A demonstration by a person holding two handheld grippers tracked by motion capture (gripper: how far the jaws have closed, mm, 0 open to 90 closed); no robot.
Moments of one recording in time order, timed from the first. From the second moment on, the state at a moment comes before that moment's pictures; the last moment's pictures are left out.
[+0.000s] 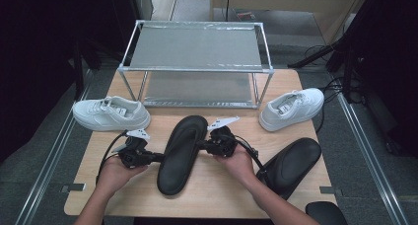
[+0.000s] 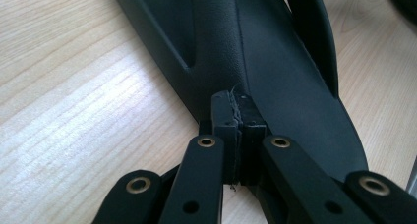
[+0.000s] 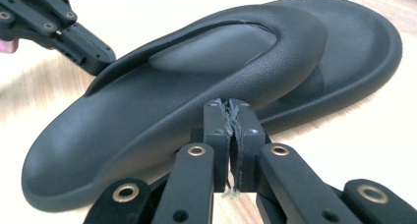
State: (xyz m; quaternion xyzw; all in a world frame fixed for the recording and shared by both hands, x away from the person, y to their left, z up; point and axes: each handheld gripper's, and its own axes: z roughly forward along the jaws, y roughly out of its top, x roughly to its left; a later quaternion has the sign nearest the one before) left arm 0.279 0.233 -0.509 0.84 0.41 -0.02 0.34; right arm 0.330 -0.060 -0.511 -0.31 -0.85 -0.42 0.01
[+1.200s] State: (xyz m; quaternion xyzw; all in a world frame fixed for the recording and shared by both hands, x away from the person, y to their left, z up) left arm 0.277 0.209 -0.478 0.84 0.39 -0.01 0.38; right arm 0.325 -0.102 -0.485 -0.28 -0.85 -0.44 0.00
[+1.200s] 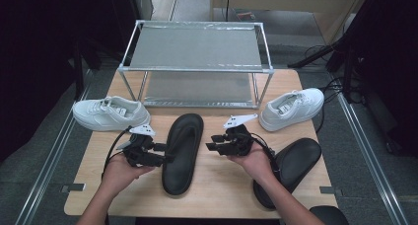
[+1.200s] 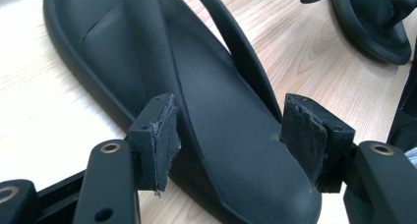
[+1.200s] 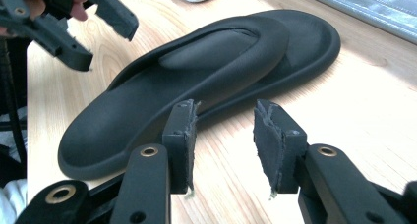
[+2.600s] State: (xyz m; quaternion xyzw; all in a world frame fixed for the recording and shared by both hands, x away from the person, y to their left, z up) left arm 0.298 0.183 -0.472 0.86 0.35 -0.01 0.38; right arm 0.284 -0.206 -0.474 -0.34 -0.83 -0.44 -0.05
